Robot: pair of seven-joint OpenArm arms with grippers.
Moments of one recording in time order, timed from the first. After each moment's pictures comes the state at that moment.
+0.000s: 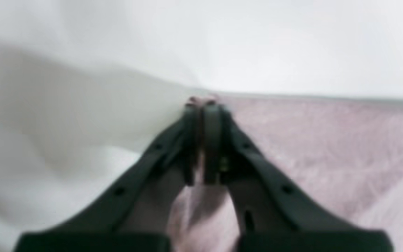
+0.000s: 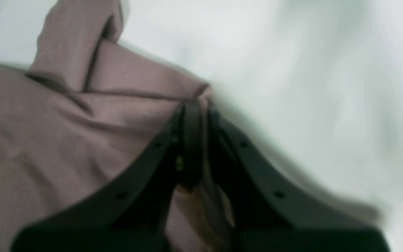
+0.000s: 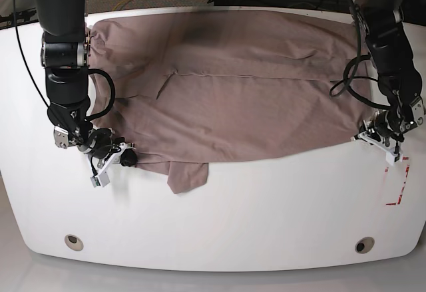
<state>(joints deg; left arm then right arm) -21.1 -21.3 -23.1 54.6 -21.1 -17.3 53.5 36.1 21.0 -6.4 24.1 28.6 40.1 -24.3</state>
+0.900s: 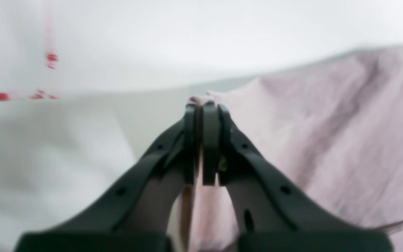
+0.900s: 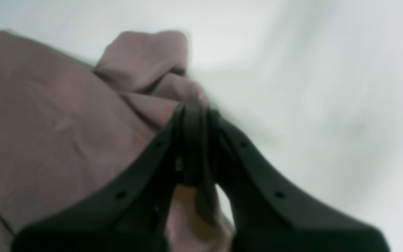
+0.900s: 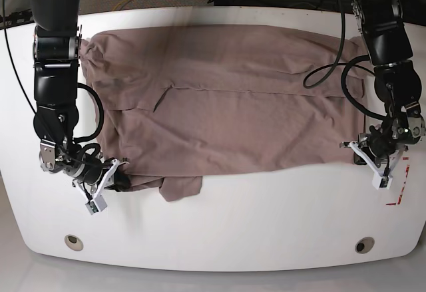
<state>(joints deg) -18.1 -22.3 -14.3 76.2 -20.7 -23.3 55.8 33.0 25.1 -5.5 49.1 29.0 40.1 -35.9</state>
